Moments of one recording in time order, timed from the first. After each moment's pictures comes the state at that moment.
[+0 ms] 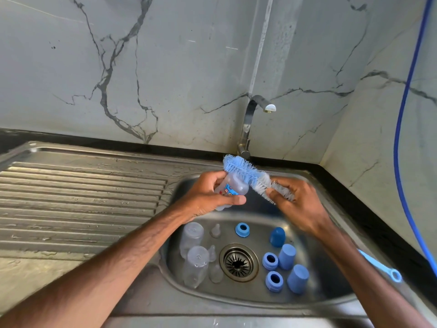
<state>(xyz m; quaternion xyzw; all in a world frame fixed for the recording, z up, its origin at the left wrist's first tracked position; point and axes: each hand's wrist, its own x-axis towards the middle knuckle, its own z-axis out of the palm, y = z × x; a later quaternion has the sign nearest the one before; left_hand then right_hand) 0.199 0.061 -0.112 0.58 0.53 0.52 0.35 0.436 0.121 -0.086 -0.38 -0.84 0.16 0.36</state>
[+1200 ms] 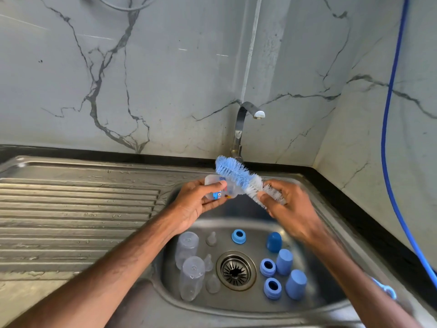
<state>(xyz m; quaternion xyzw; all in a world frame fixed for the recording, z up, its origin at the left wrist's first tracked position) 0.197 0.063 -0.107 0.35 0.42 0.63 0.55 0.430 0.109 -0.083 -0.40 -0.81 0.21 0.38</state>
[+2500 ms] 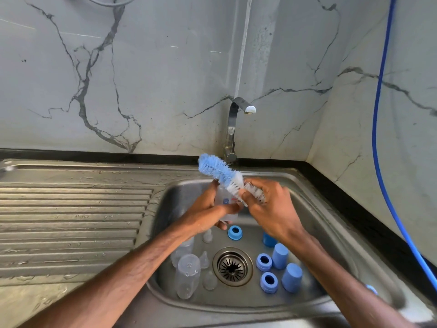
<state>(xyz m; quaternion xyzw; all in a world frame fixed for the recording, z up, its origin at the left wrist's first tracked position) 0.230 0.065 -0.125 0.57 0.51 0.48 0.42 0.409 0.103 -0.096 -0.38 -0.81 0.19 0.40</state>
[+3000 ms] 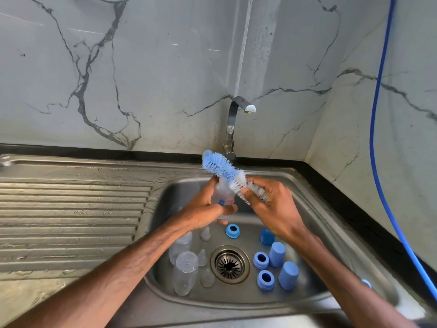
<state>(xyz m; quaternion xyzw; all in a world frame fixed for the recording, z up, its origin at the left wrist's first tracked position) 0.231 0.063 -0.120 0.56 0.53 0.48 0.42 0.418 0.110 -0.099 -0.37 -0.82 0.19 0.39</state>
